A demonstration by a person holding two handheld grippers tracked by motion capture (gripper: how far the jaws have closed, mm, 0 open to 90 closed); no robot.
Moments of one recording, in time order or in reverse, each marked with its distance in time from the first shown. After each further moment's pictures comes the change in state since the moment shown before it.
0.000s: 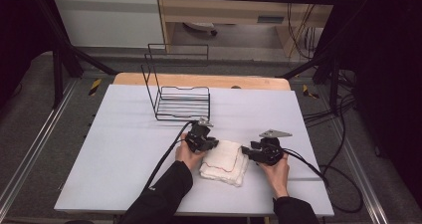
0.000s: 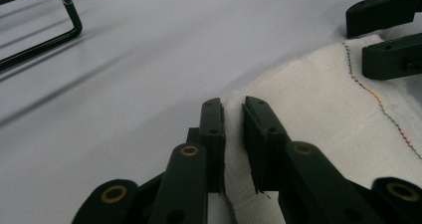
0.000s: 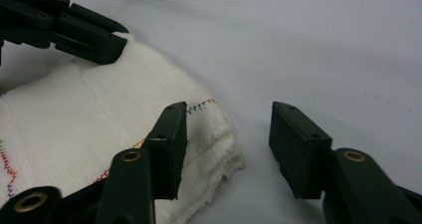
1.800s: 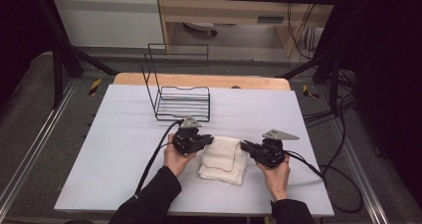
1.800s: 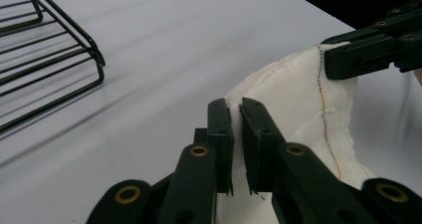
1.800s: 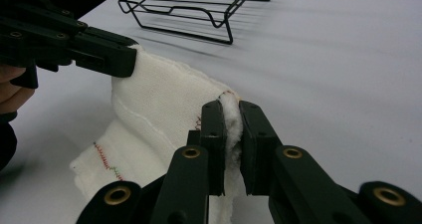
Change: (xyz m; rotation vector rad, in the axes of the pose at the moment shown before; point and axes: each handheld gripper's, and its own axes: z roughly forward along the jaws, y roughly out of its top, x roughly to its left) left arm -0.013 -0.005 -0.067 -0.185 -0.053 0.040; right arm 0.033 0.014 -0.037 -0.142 0.096 0.023
